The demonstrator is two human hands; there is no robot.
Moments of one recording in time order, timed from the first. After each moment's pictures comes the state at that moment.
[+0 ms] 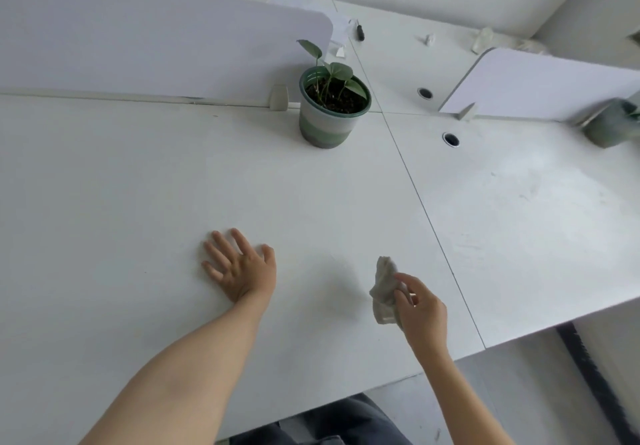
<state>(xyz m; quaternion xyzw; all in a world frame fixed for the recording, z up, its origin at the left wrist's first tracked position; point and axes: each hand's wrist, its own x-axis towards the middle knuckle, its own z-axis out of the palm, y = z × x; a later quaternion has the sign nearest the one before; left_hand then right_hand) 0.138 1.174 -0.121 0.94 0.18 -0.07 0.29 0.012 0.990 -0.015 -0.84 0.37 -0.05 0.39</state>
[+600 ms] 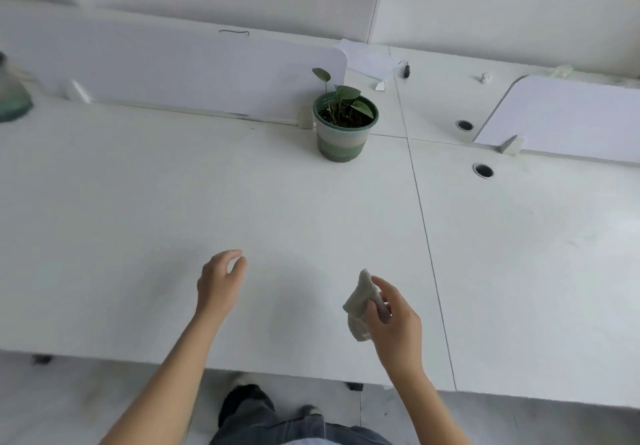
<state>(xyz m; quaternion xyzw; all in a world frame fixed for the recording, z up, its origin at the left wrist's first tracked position) 0.039 1.156 -0.053 0.86 0.21 0.00 0.47 -0.026 0.915 -0.005 -0.88 0.14 0.00 0.46</state>
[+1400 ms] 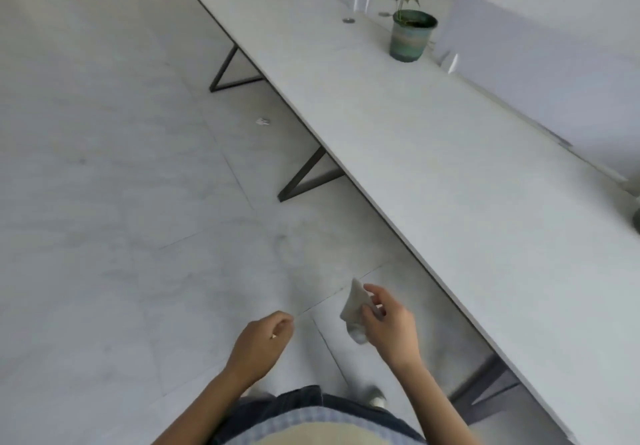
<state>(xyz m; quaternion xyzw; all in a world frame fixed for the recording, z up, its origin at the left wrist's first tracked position) -0.390 1.210 -0.067 0.73 0.48 0.03 0.50 -0.211 1.107 -0.034 -0.85 -0.30 0.28 0.34</state>
